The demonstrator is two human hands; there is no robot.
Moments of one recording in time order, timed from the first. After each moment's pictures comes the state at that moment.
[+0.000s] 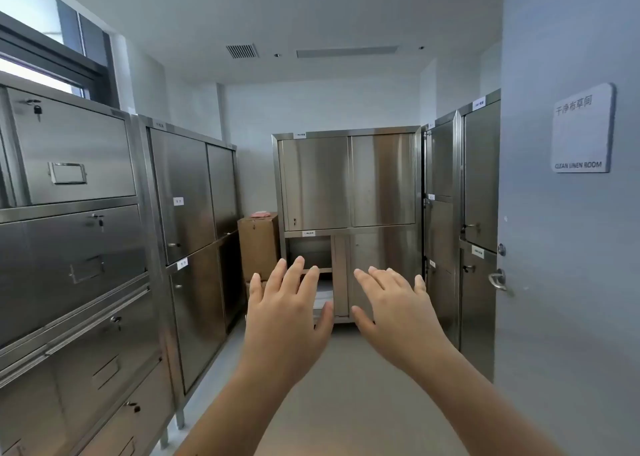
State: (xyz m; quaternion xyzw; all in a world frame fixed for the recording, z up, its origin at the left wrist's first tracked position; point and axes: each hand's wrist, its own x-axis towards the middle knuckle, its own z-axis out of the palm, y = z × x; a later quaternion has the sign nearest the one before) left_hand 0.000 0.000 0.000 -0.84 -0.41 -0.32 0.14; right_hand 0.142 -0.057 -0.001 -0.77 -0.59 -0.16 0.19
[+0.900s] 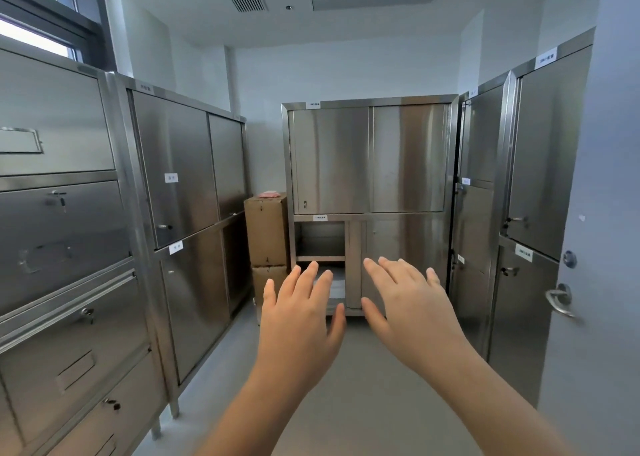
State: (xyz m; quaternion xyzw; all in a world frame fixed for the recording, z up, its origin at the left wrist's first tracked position) left_hand 0.143 0.173 -0.037 -0.83 -0.43 -0.33 0.11; right_hand 0.285 0.115 -0.017 -0.74 -0.62 -0.19 0.18
